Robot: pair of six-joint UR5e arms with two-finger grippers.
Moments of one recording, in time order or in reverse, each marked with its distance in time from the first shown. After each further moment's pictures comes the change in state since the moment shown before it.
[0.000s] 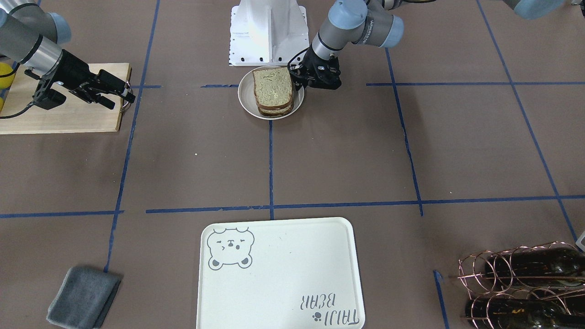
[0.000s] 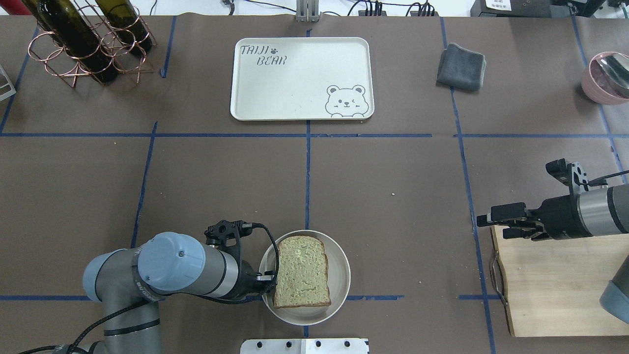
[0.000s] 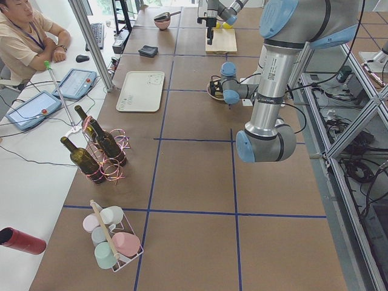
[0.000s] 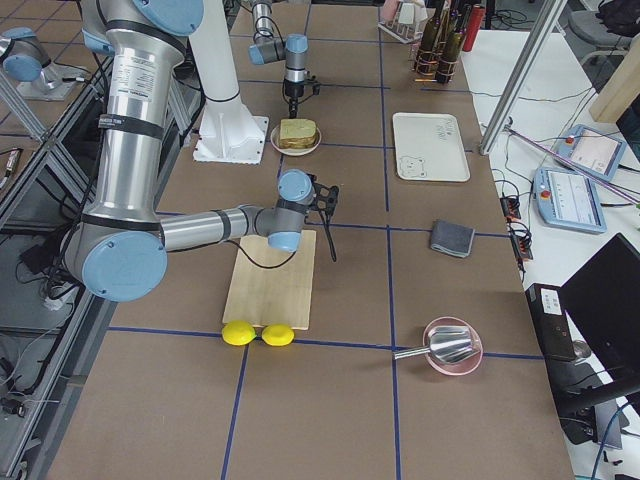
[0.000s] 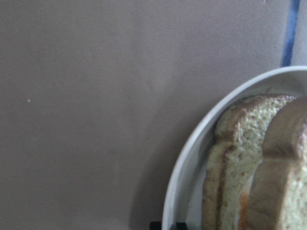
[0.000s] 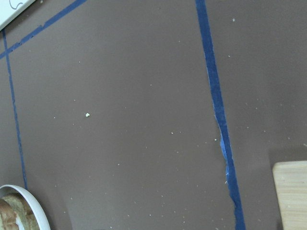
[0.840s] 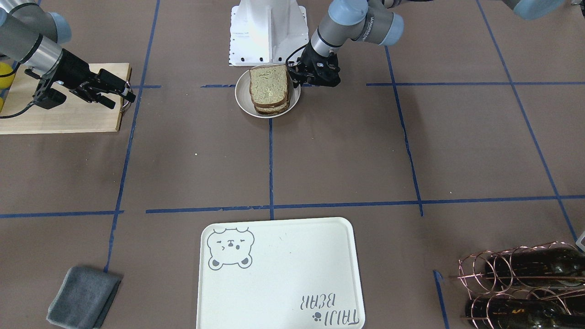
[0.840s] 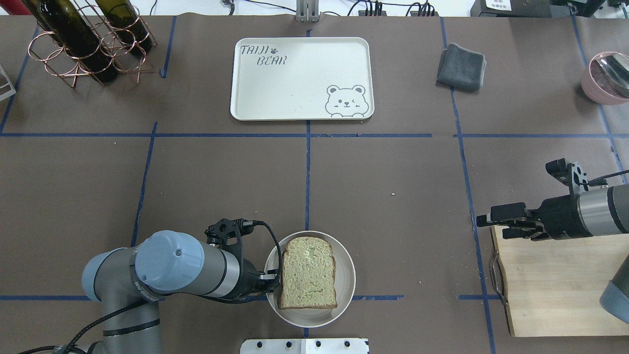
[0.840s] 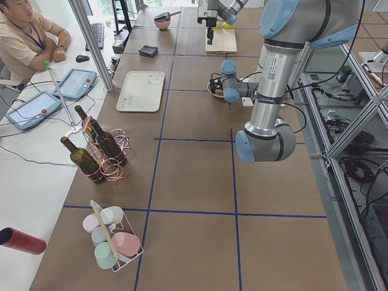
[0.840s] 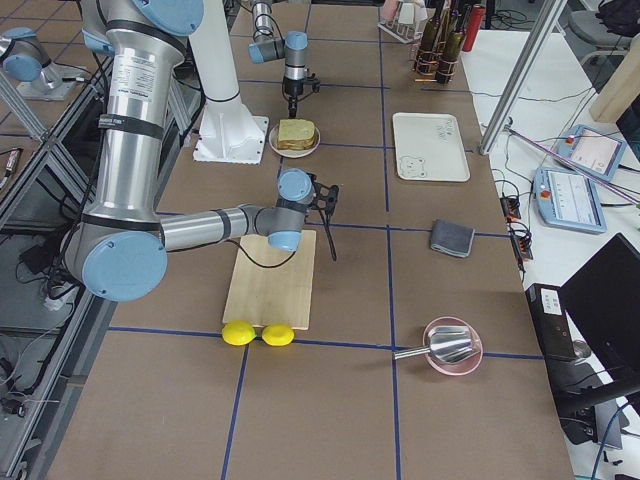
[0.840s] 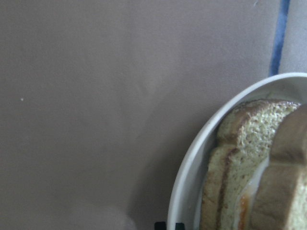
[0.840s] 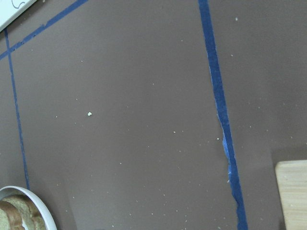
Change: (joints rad) left arm -0.003 -0.011 -0.024 -0.007 -0.005 -0.045; right arm 0.000 0.000 0.003 0.000 0.002 0.000
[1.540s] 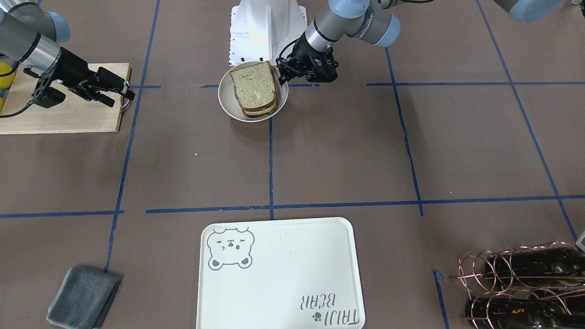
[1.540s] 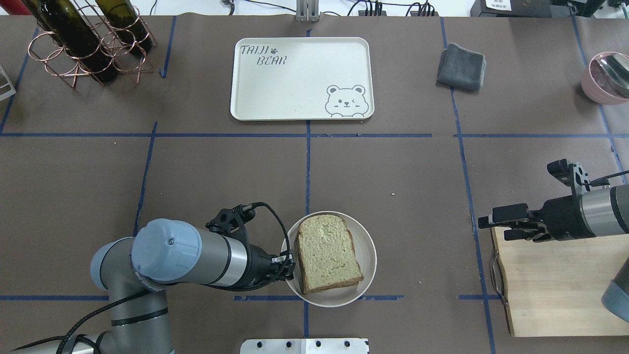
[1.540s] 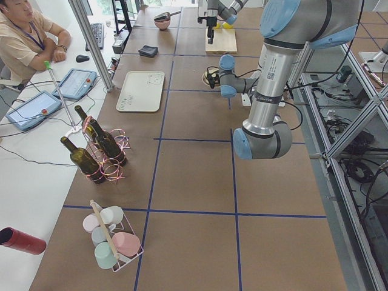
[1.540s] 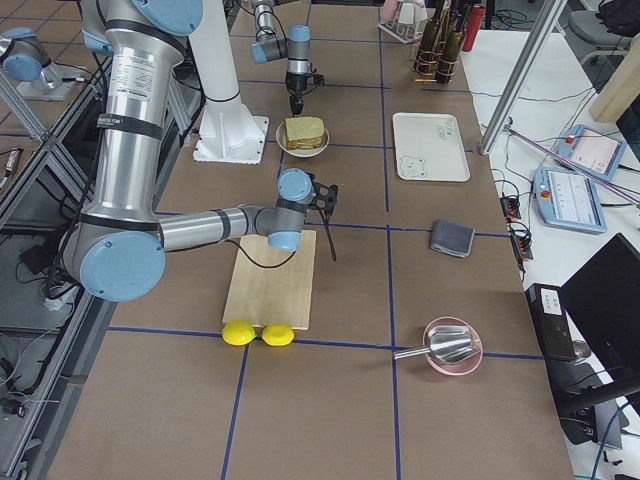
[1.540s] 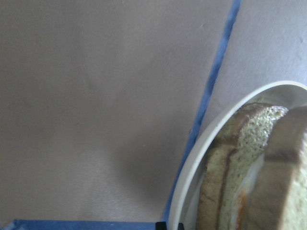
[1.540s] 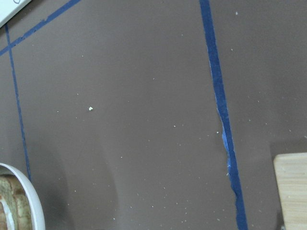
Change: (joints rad) left arm -0.045 -0.050 0.008 -0.113 -0.003 -0.256; right arm 0.011 -0.009 0.006 0.004 0.032 0.000
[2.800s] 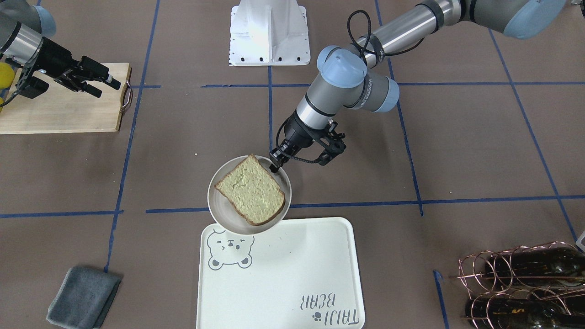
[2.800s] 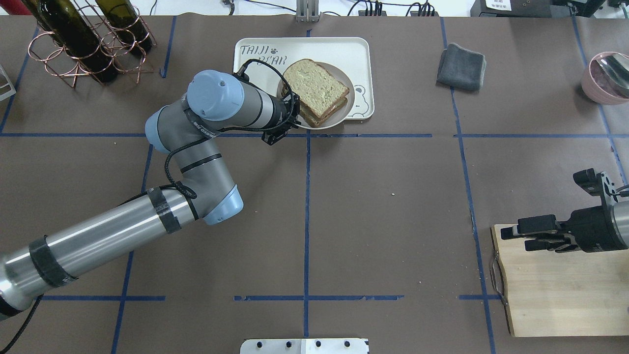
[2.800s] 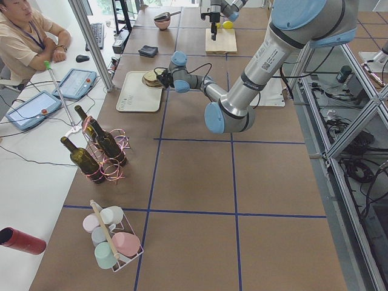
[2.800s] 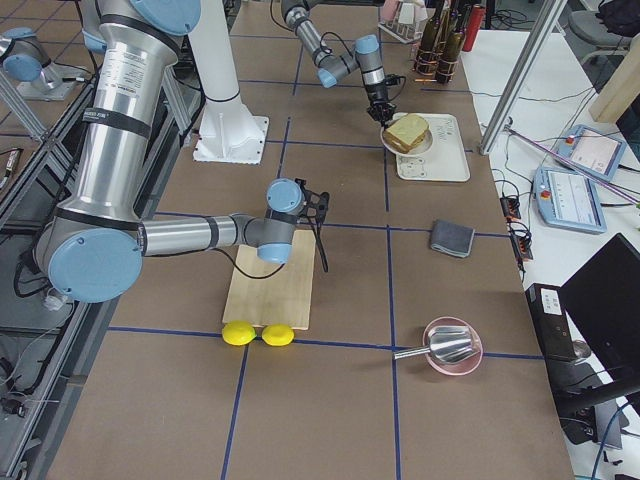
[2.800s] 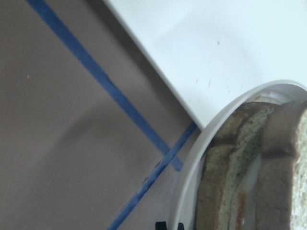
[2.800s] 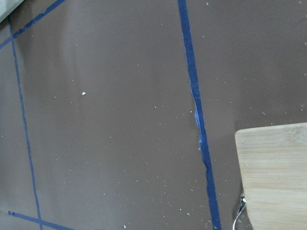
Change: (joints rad) left arm -0.350 -0.400 0.662 -0.174 0.060 -0.344; right arm 0.017 -0.078 0.005 0.099 0.030 0.000
